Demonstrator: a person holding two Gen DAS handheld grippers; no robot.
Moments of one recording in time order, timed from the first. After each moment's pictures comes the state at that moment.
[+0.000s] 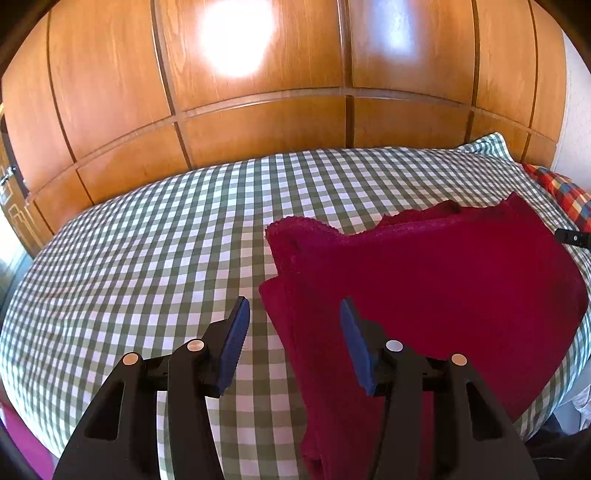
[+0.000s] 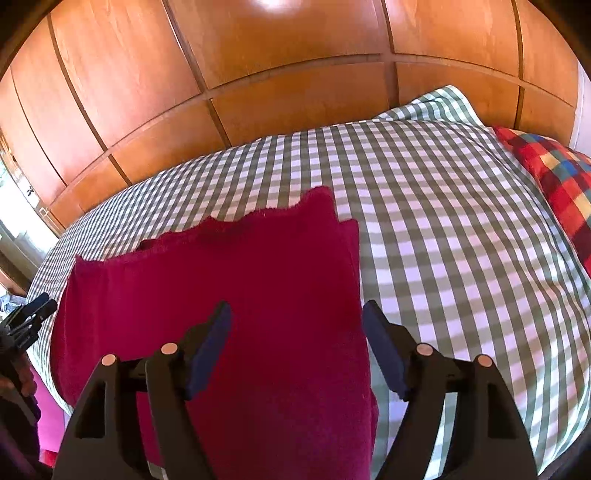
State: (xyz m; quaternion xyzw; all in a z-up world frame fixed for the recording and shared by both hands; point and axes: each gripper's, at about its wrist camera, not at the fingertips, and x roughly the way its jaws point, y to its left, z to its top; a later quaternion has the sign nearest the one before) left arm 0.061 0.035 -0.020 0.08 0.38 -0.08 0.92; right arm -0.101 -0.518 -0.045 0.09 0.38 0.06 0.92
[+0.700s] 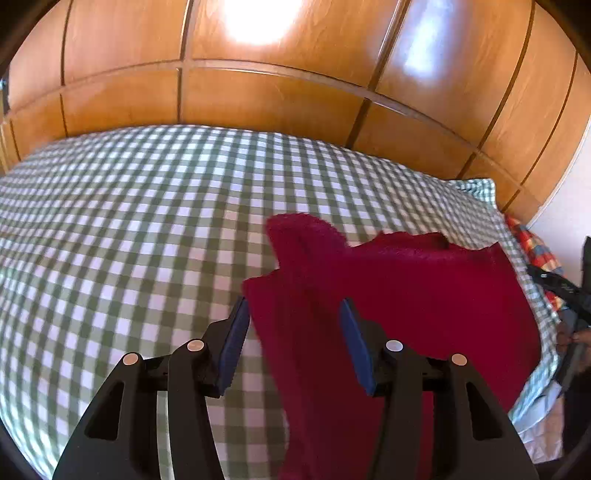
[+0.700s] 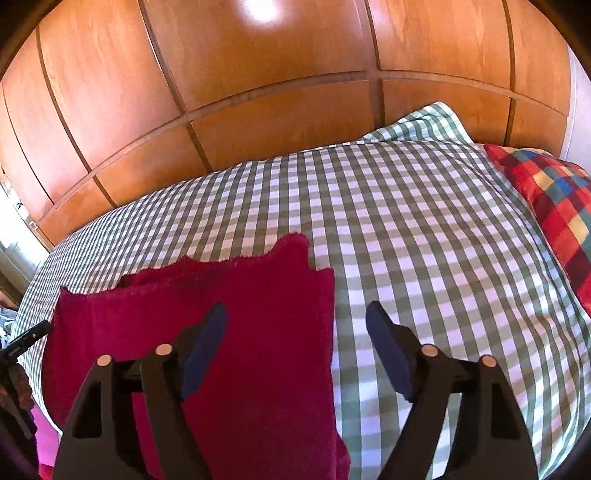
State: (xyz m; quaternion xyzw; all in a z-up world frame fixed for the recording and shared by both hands) left arm 0.096 0.067 -0.026 -0.07 0.43 -0.13 0.89; right arm -0.067 -0.534 -0.032 0.09 0.36 0.04 0.93
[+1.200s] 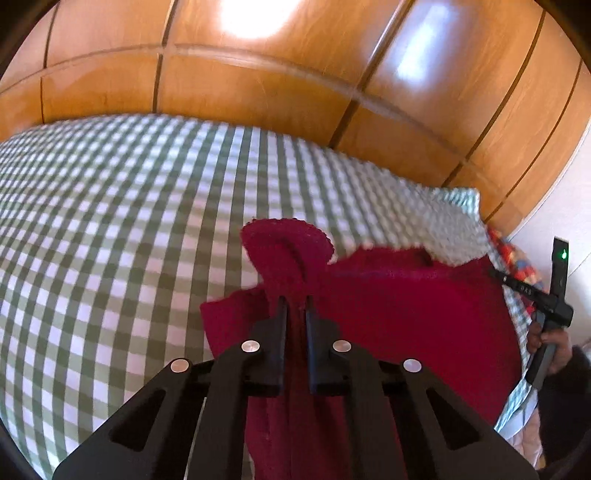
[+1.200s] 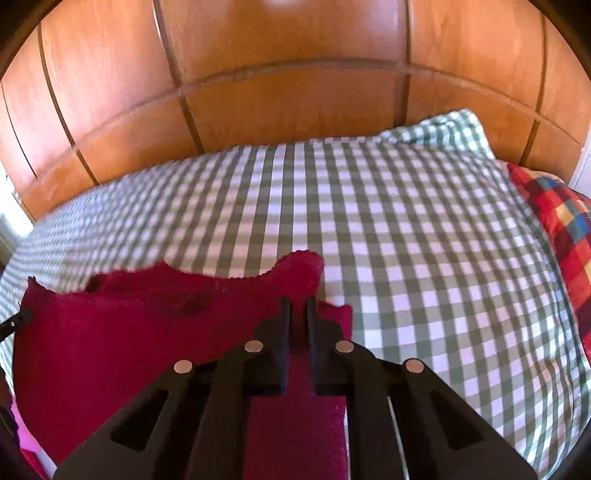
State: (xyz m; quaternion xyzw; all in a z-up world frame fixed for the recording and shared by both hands) left arm 0.124 0.056 -0.030 -0.12 0.41 -0.17 0.89; right arm -0.029 -0.521 -0.033 0.06 0.36 0.02 0.93
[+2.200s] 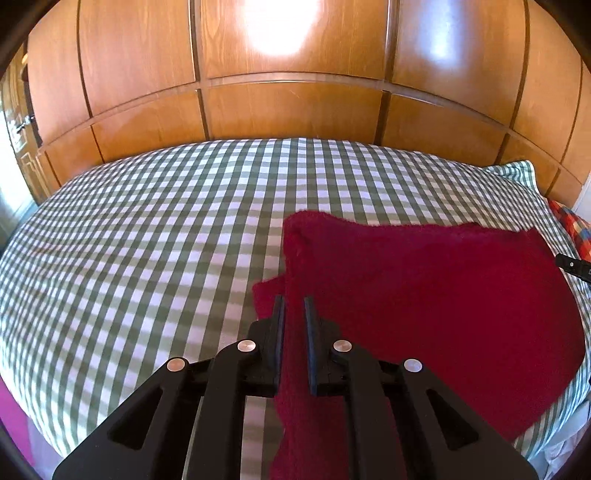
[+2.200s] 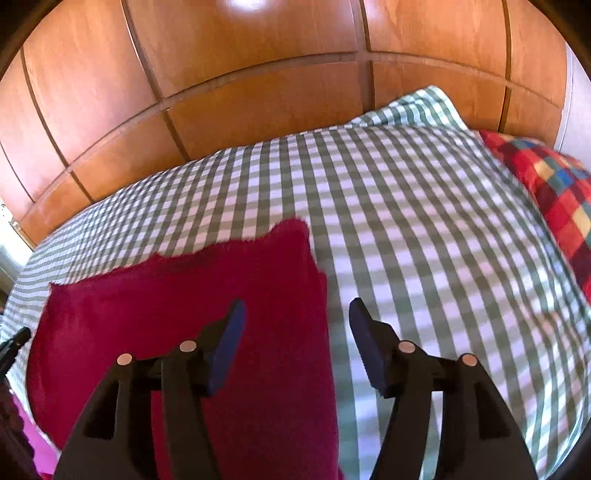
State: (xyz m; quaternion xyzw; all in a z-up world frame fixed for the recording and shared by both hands) left arm 0.079 0.030 -0.027 0.02 0.41 -0.03 0.91; right arm -0.062 -0.535 -0.051 0.11 0.39 0.02 0.92
